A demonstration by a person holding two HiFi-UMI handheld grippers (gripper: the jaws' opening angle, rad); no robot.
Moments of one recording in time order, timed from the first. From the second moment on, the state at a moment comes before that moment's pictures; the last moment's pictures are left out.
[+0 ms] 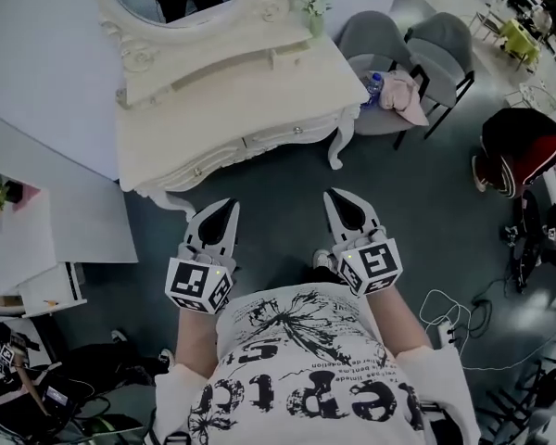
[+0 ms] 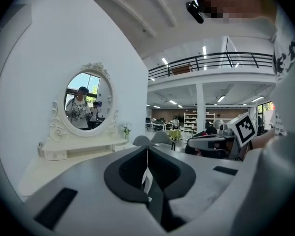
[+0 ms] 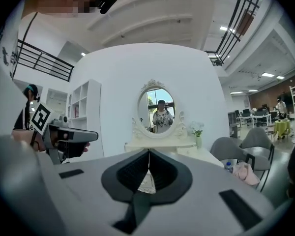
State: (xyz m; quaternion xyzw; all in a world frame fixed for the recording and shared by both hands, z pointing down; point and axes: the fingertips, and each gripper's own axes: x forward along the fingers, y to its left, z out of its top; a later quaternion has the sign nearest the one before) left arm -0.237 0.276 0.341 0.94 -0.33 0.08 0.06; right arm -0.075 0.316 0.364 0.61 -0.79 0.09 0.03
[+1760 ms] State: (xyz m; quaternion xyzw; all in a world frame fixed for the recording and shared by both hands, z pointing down) left arm -0.030 -0.148 0.392 0.91 -0.37 0.10 0.12; right arm 0.115 -0.134 0.436 0.54 -0.82 0.15 0.11
